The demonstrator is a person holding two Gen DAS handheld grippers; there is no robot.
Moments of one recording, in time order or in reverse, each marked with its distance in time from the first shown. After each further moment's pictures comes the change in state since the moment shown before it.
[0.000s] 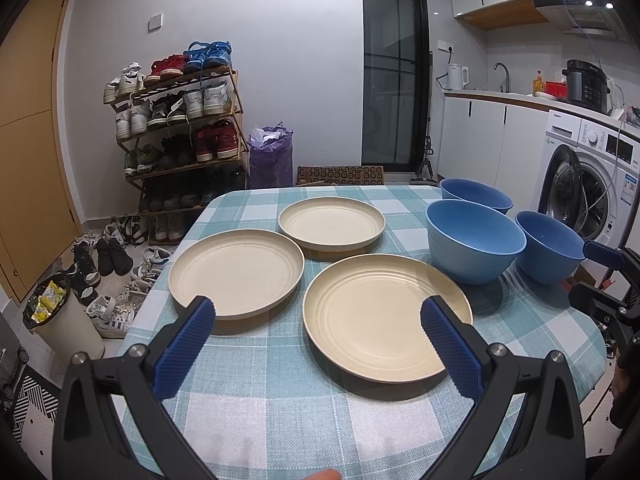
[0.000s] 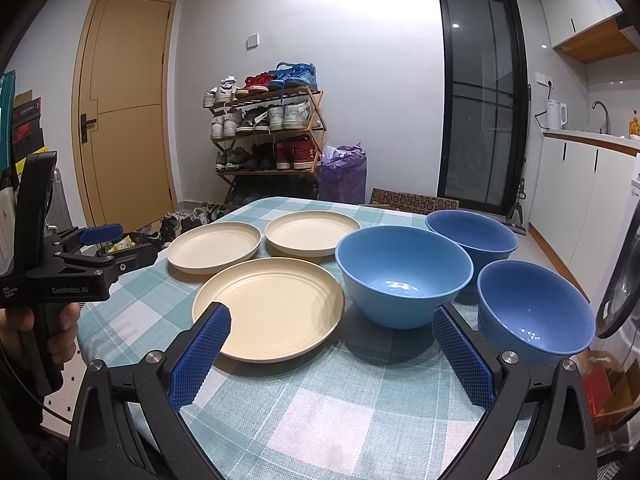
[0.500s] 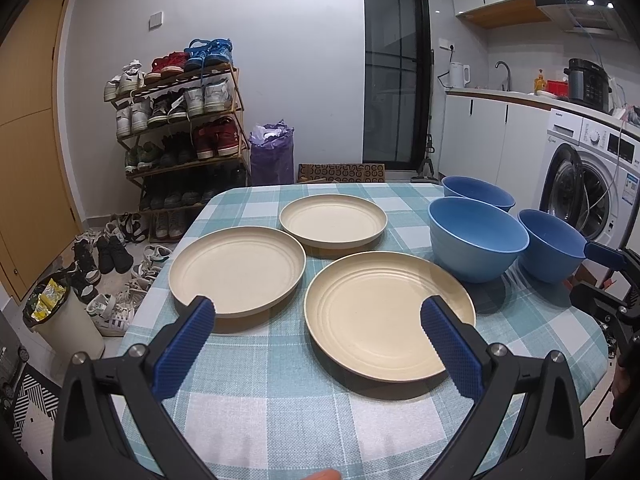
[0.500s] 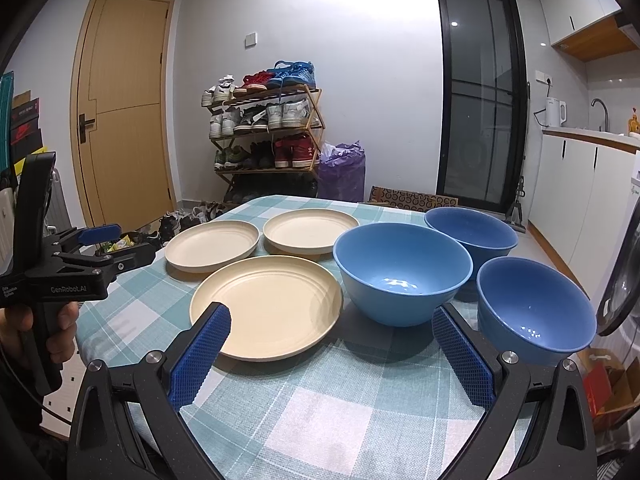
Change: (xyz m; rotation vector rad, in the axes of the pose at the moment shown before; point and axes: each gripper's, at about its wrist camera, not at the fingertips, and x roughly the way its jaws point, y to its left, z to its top) left arm 0.002 0.000 -0.002 0.002 0.008 0.004; right arm 0.001 -0.001 0.000 0.007 0.007 -0.005
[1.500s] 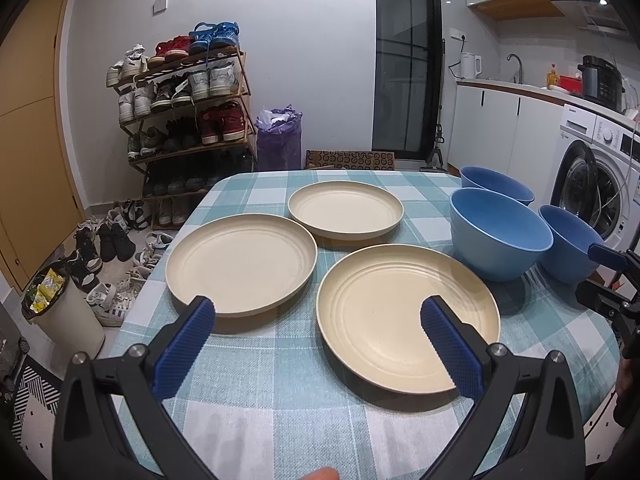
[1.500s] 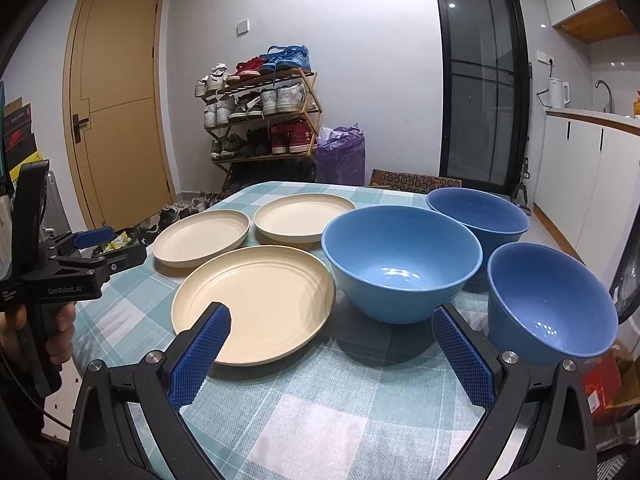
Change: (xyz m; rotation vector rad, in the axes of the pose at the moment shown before) left arm 0.035 0.010 0.003 -0.022 0.054 0.016; right arm 0.037 -0.019 0.003 0.029 0.060 0.020
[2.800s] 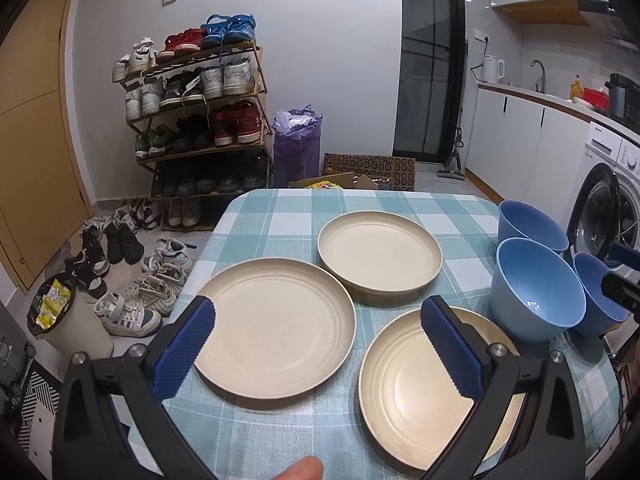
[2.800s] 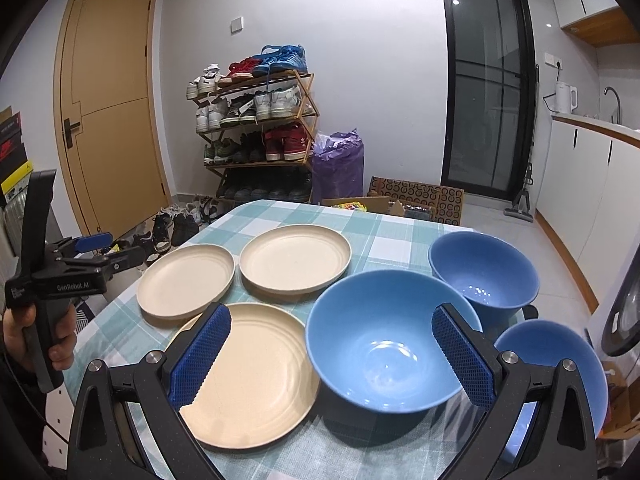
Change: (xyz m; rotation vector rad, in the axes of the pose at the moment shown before) left arm 0.041 0.029 0.073 -0.028 0.030 0.044; right arm 0.044 -0.012 0.095 -0.002 0.030 -0.002
